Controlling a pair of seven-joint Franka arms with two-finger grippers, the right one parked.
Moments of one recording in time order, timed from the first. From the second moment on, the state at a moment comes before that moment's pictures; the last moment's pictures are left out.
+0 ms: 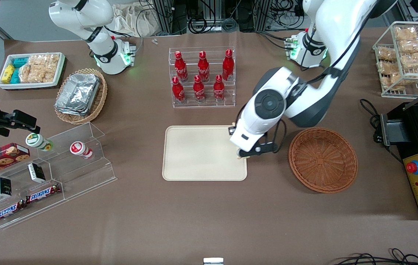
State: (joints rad) arm -0.19 0.57 -0.53 -1.48 0.13 1.89 -0.87
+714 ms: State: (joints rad) arm -0.26 0.76 -0.53 -1.48 0.35 1.98 -0.87
